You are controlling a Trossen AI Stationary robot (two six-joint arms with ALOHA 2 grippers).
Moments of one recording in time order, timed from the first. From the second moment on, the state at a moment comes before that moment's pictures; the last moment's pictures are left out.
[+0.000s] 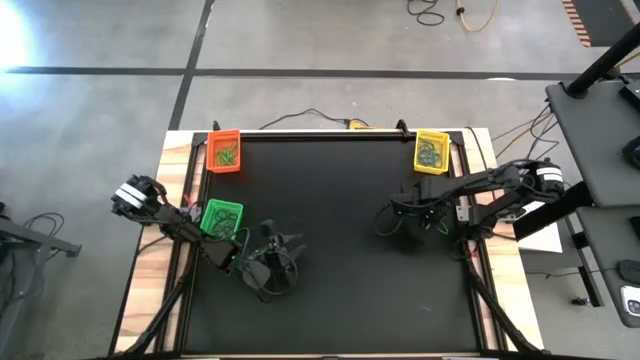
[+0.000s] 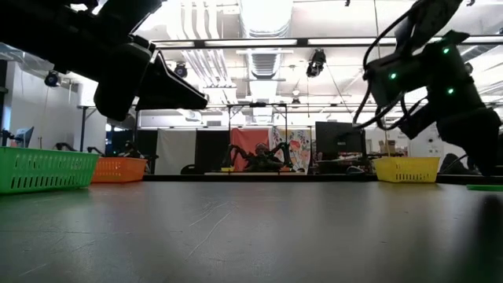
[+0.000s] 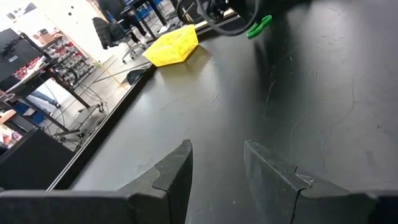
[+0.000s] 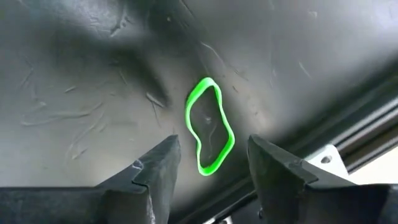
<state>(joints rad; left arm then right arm) -0.53 1.63 0.63 0.48 -0.99 0.02 -0.14 1.43 0.70 -1.17 0.01 0.57</state>
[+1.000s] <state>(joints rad) -0.53 1.63 0.63 0.48 -0.98 0.01 -0.26 1.59 0.70 -1.10 -0.06 0.38</state>
